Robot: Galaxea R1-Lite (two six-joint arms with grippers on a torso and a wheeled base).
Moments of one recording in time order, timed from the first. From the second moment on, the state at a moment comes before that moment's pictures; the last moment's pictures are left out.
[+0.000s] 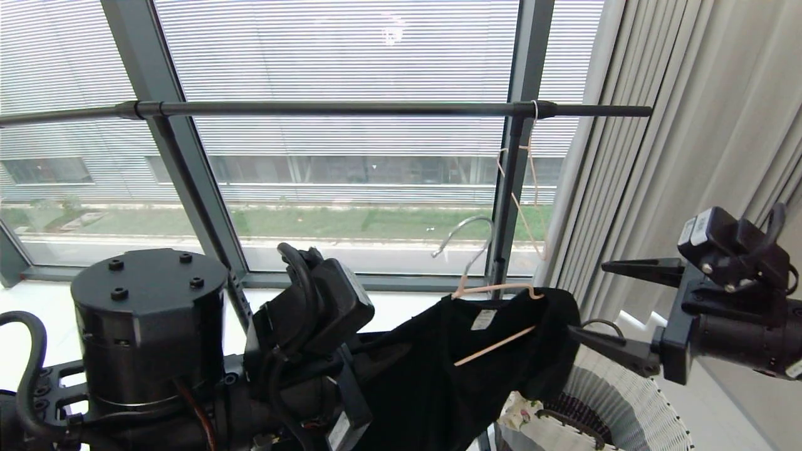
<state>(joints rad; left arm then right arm) -0.81 1.45 -0.59 -0.52 -0.13 0.33 0.52 1.29 -0.62 -0.35 0.34 -0.33</state>
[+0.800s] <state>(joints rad) -1.04 1.48 -0.61 -0.53 -0.12 0.38 0.57 1.27 -0.74 0.07 0.56 -0.65</state>
